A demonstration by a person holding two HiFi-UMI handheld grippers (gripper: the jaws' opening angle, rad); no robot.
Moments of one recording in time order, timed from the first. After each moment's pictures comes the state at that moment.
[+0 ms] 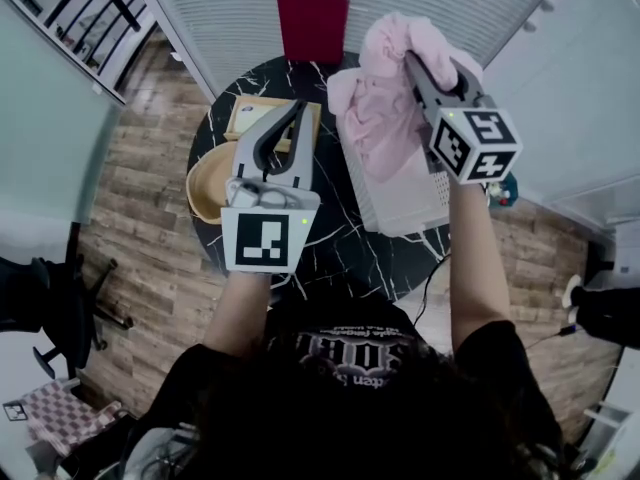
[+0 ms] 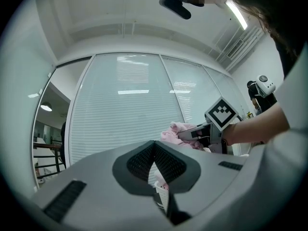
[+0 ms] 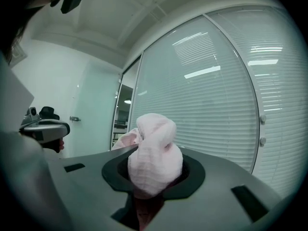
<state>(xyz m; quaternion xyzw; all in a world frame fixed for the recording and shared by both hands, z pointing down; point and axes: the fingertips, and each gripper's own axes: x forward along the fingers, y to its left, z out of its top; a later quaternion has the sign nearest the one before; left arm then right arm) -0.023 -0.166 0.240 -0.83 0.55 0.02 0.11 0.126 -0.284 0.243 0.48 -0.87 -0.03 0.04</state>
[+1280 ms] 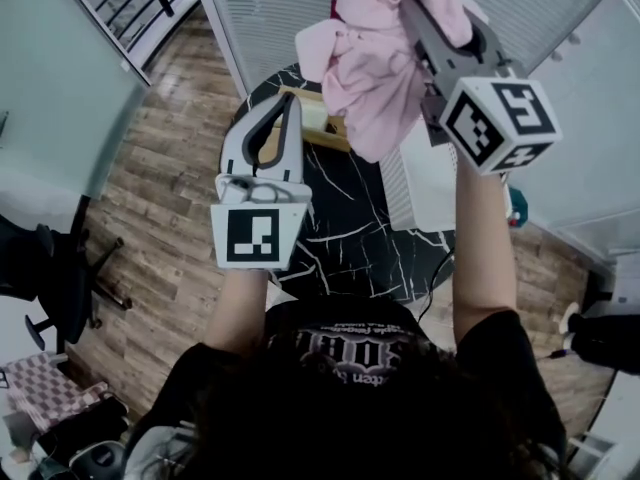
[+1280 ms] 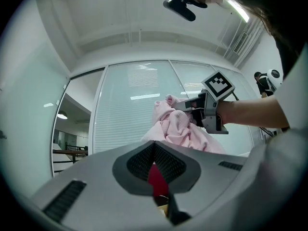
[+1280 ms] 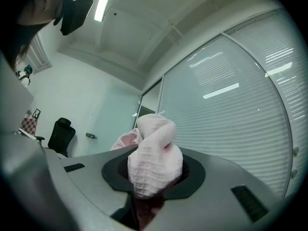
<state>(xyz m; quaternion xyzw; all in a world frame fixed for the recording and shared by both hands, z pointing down) -0.119 -0.123 0.218 -0.78 0.61 0.04 0.13 -0.004 -0.223 0.111 0.39 -0.91 -0.12 -0.06</state>
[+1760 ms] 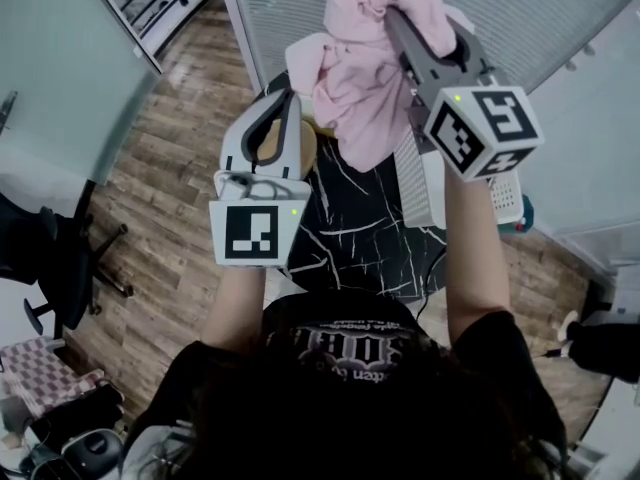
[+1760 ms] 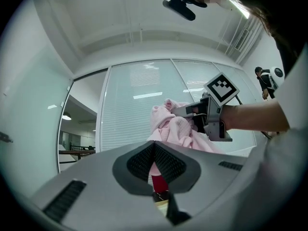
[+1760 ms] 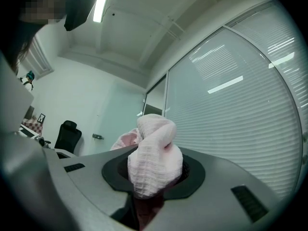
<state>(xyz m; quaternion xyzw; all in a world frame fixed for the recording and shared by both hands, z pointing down) -0.155 -0.105 0.221 -0.77 0.62 0.03 0.13 -0.058 -0.205 0.137 0.36 -0.93 -0.10 -0.05</state>
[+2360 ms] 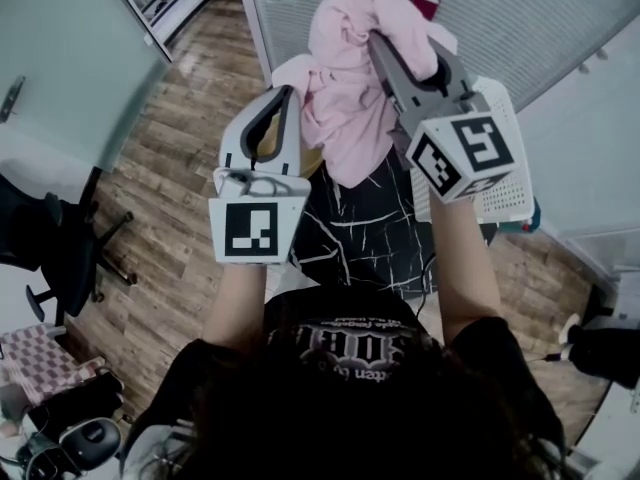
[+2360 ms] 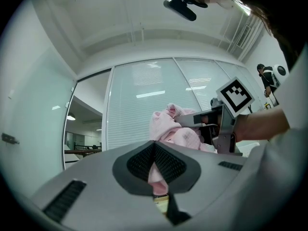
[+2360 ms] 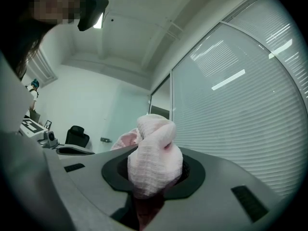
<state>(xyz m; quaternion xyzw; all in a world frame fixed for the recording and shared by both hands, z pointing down) -0.174 -0.083 0.227 -0.76 0.64 0.02 0.13 -0.090 -0.164 0.176 0.32 -0.94 -0.08 -0.07</state>
